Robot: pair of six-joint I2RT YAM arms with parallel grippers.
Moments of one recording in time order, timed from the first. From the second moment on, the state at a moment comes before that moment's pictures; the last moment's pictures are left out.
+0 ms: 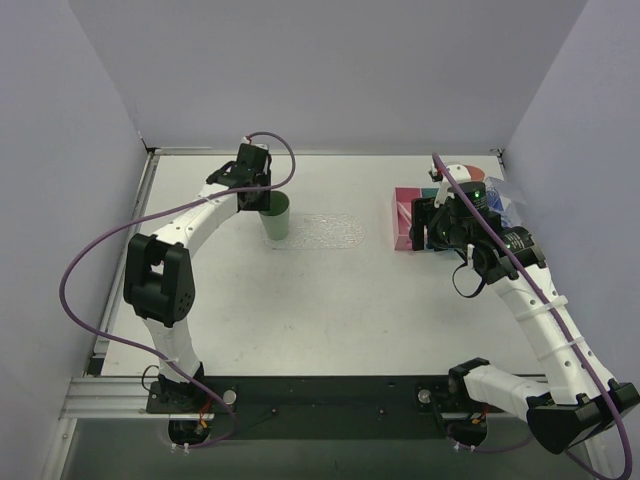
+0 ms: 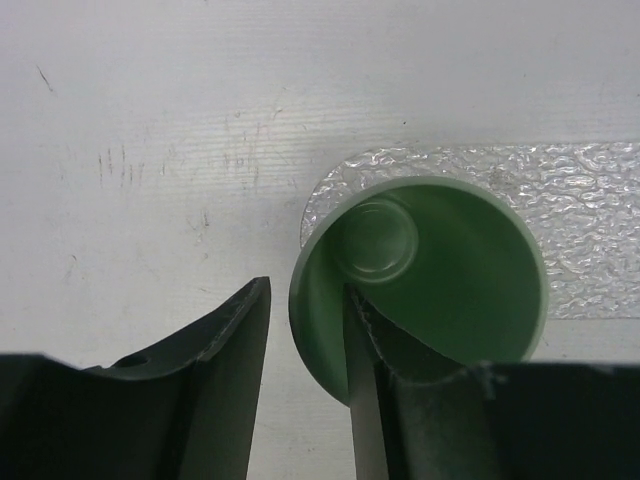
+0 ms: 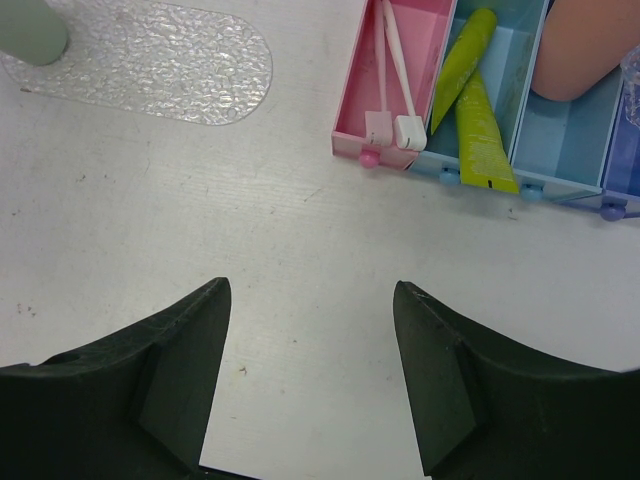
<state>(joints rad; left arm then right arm) -0.36 1.87 1.57 -0.59 -0.23 -0.27 0.37 1.09 1.24 -0.83 0.12 0.12</state>
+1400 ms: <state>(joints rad) -0.19 1.24 1.04 -0.39 0.12 -0.20 0.12 1.37 1.35 -0.76 0.24 0.02</state>
